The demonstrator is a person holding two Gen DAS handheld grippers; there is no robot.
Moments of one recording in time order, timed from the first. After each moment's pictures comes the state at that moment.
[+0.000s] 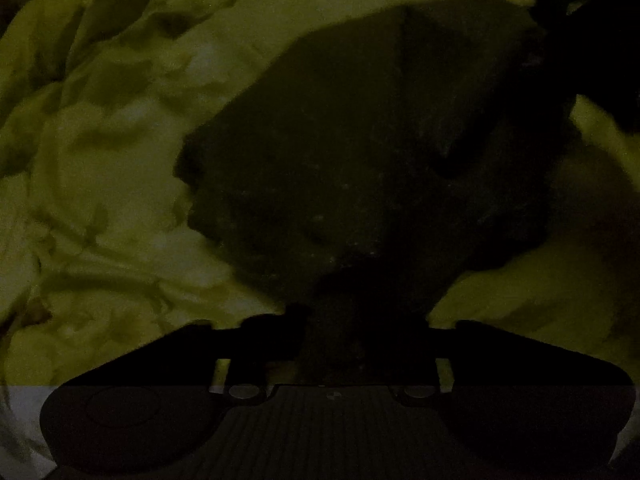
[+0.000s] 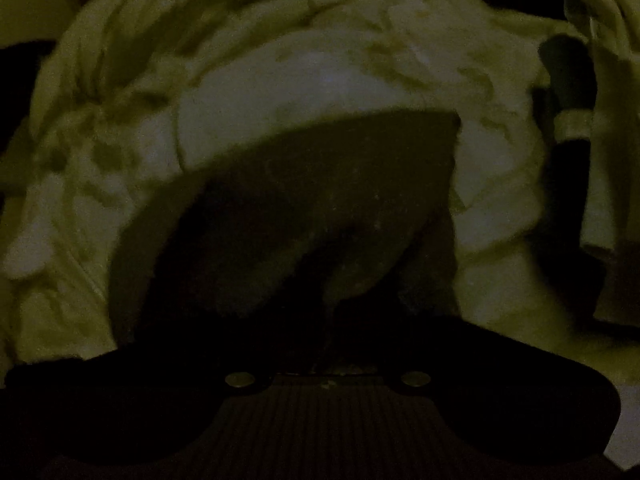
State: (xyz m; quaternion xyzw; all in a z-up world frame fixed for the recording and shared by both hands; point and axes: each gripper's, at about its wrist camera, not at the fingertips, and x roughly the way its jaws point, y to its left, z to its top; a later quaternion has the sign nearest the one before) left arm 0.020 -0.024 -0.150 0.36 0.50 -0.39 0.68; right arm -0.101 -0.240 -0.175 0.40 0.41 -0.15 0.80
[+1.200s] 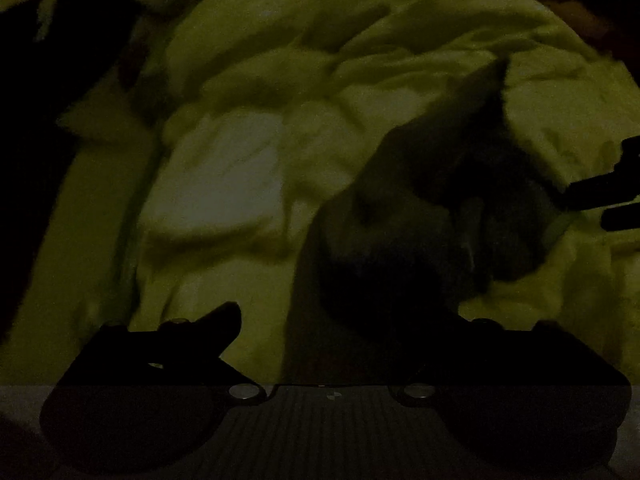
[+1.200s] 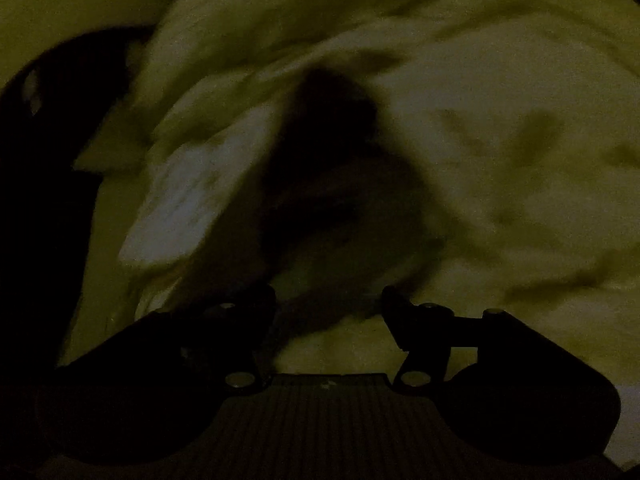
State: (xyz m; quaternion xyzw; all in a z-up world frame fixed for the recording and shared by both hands) left arm 0.146 0.128 -0.060 0.30 0.44 -0.23 0.81; right arm -0.007 -0.135 -0.104 0.48 0.38 -0.05 0.79
